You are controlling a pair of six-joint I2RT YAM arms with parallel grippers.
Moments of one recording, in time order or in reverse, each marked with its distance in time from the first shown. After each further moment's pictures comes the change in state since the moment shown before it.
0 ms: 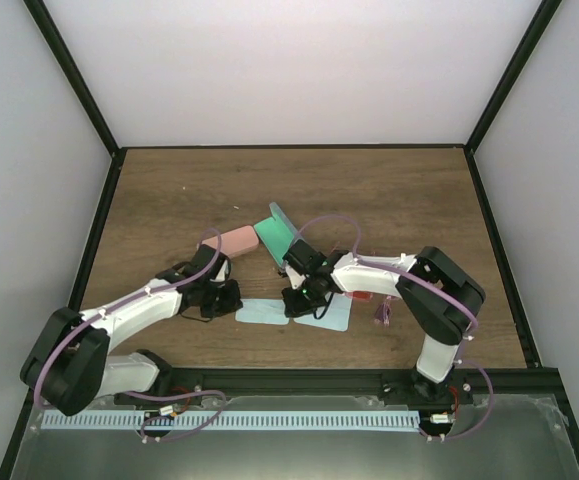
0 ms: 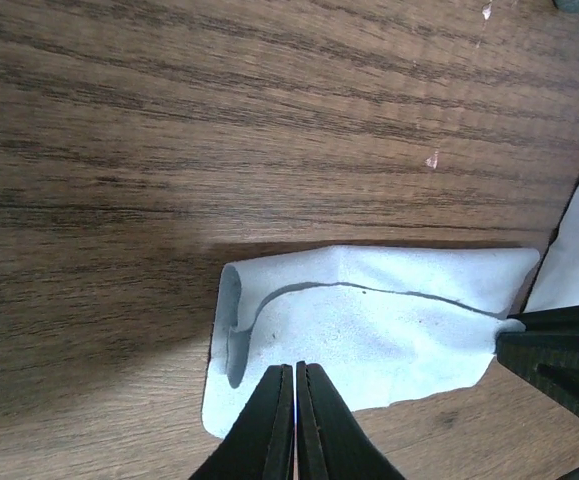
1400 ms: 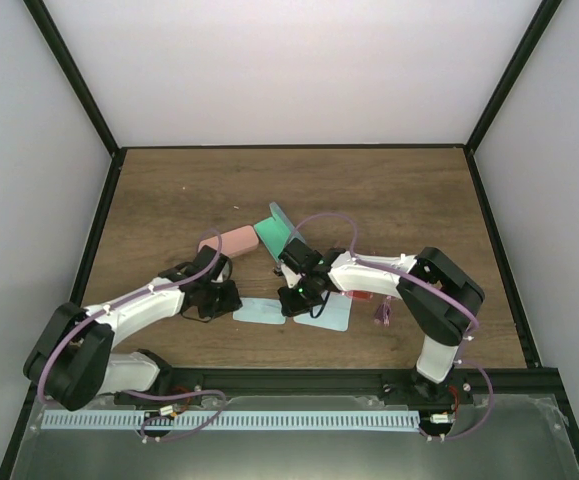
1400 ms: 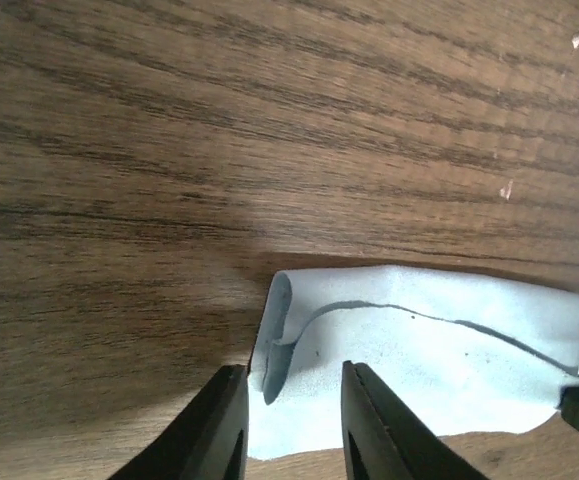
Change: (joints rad) left arm -0.003 0.029 0.000 -0.011 -0.078 -0.036; right arm 0.021 0.000 0.041 -0.031 0.007 0.002
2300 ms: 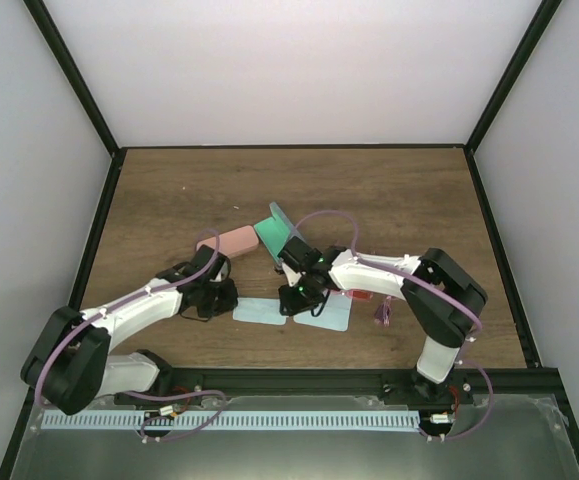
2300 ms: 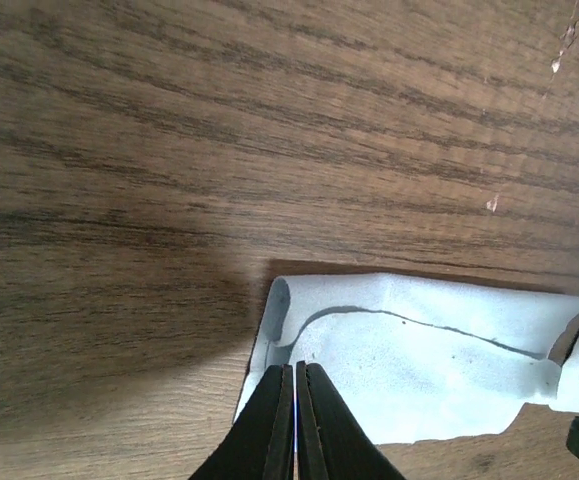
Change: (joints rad) left arm 0.002 -0.021 0.000 -0.006 -0.009 -0.003; right arm 0.003 -0.017 0.012 -0.053 0.040 -0.002
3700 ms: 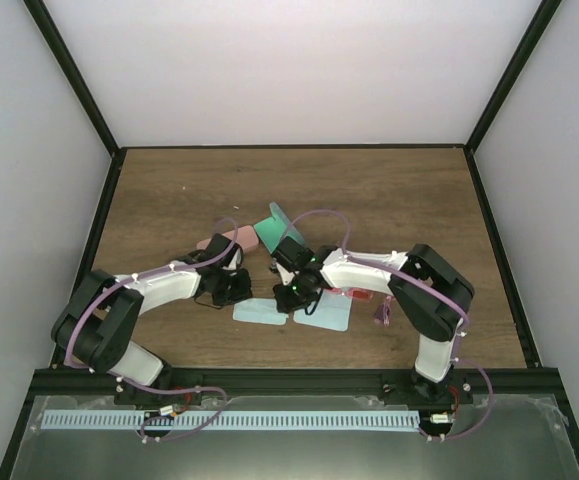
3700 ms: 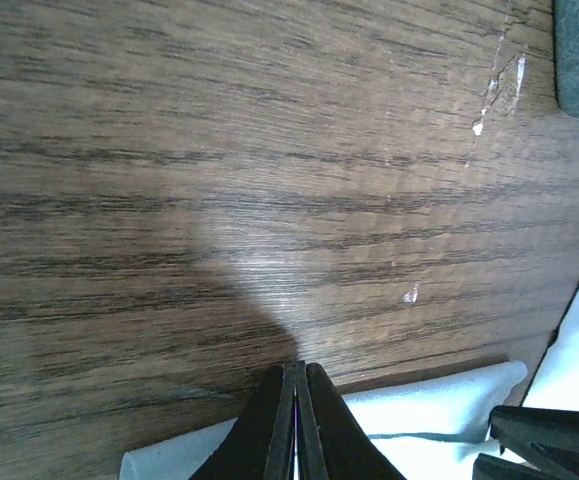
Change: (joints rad) left arm 0.010 0.243 0.105 0.144 0.098 0.042; right arm 0.008 0.071 0.059 0.023 0.038 -0.002
